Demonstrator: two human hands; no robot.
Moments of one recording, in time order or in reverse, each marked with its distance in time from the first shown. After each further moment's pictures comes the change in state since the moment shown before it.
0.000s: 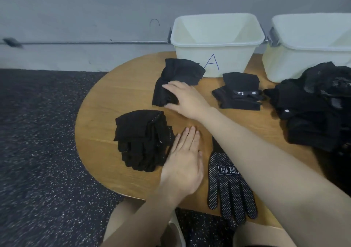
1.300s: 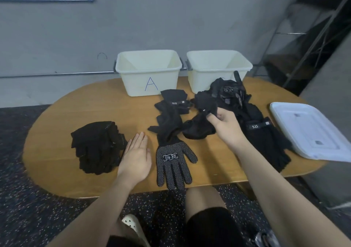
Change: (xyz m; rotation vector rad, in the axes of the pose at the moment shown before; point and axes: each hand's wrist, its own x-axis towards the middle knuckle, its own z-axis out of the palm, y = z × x) left_hand -0.004 0.001 -0.009 -0.032 -0.024 -0.005; right_hand -0.278 0.000 -0.136 0.692 0.571 0.578
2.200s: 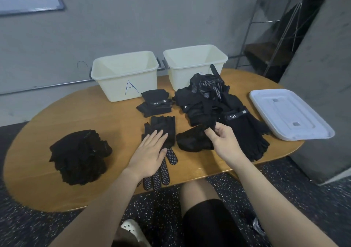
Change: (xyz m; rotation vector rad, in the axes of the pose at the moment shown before) left_hand 0.032 0.053 0.027 0.095 -0.124 0.423; right_hand -0.060 0.044 -0.032 0.119 0.094 0.043
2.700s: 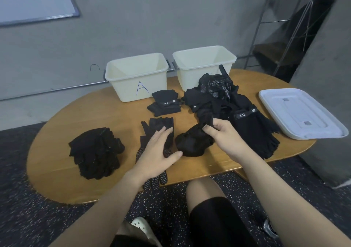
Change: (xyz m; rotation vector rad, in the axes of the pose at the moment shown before) left_hand -0.032 0.028 -0.049 -0.505 0.047 -0.131; right_hand 0.002 -0.026 0.018 0.022 -0.176 0.049
